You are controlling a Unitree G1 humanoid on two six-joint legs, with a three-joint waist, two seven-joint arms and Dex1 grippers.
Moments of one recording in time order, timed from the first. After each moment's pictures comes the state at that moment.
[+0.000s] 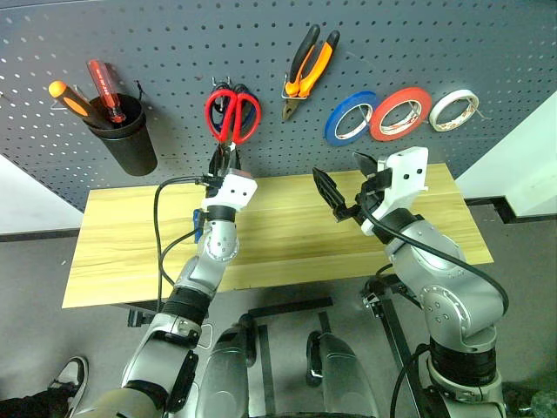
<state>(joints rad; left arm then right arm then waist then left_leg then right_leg) -0.59 0.15 -0.13 0.53 0.45 -0.34 0.46 -0.33 -0.26 -0.02 -0.63 0.44 0.74 0.13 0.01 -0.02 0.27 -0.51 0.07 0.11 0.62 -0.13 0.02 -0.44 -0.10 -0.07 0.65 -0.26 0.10</state>
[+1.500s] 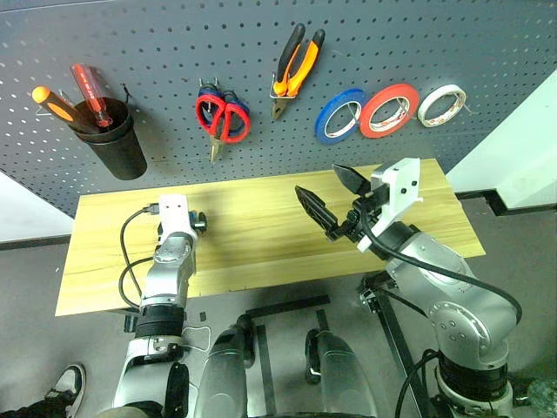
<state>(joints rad) -0.44 0.15 0.20 0.28 -0.03 0.50 0.09 -0.28 -0.29 -0.01 -0.74 0.59 0.81 0.18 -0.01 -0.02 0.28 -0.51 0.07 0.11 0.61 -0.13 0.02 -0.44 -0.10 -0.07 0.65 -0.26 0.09</state>
